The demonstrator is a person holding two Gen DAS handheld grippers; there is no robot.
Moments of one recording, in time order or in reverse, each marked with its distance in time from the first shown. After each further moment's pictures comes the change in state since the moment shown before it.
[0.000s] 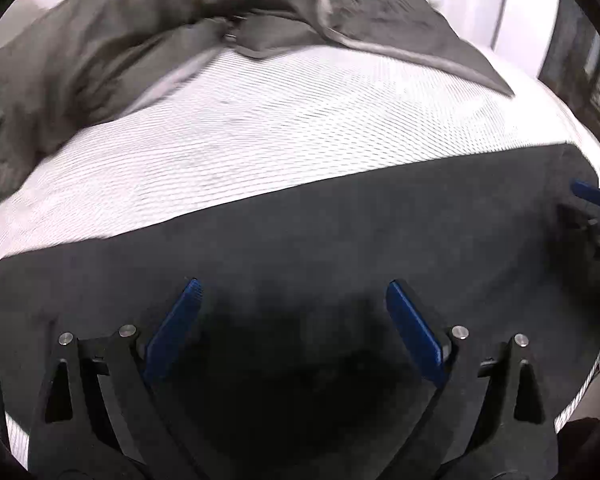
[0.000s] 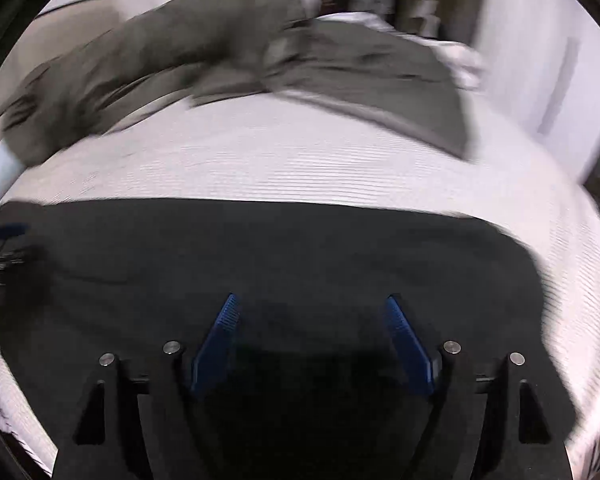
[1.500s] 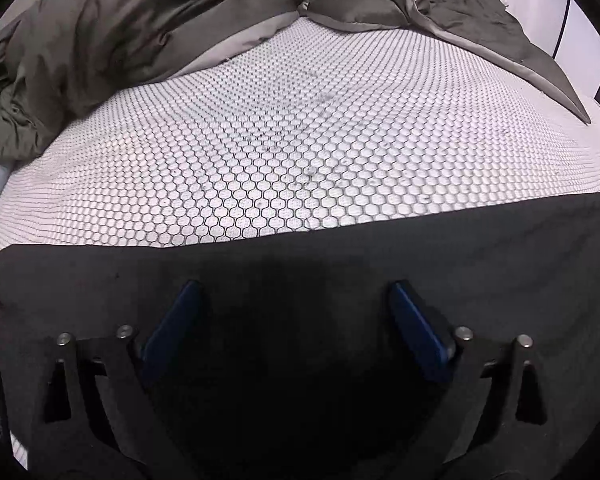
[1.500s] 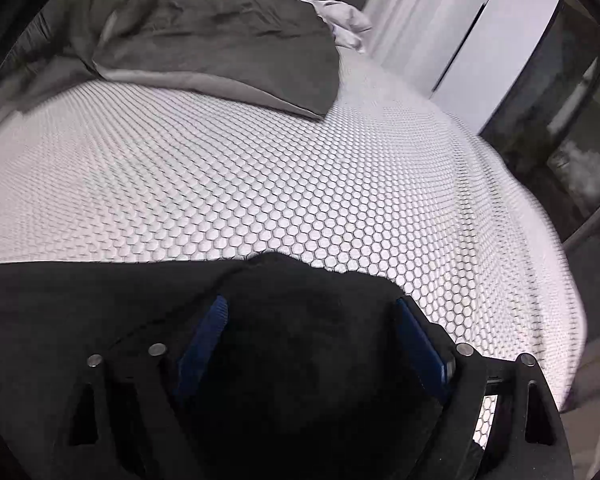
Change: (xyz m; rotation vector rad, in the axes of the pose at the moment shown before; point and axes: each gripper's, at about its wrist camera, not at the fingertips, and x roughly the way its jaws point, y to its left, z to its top) left arm 0.032 0.078 0.009 -0.147 0.054 0.159; right arm 0.046 -0.117 0.004 0.199 0.093 -0.414
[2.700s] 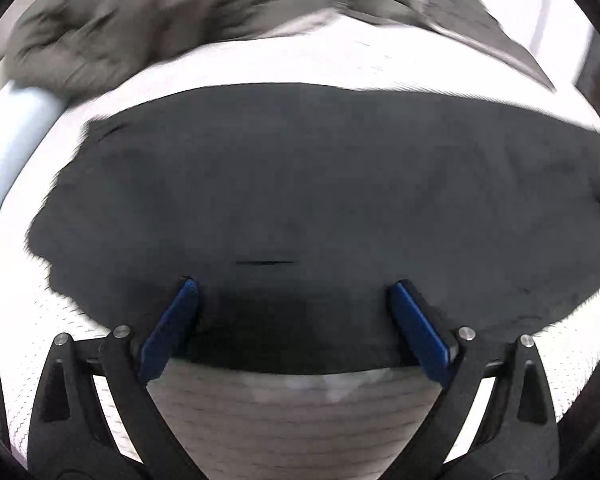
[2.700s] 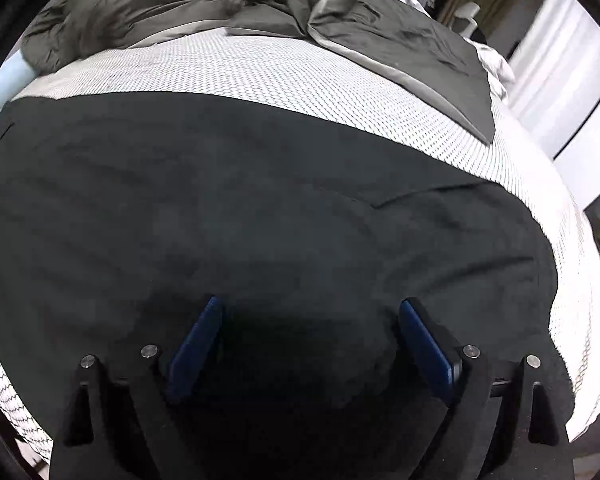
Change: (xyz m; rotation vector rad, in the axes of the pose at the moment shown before) left arm -0.079 0.161 -0.137 -0.006 -0.020 -0.047; right arm -0.085 0.079 -0.111 -0.385 -0.015 0.317
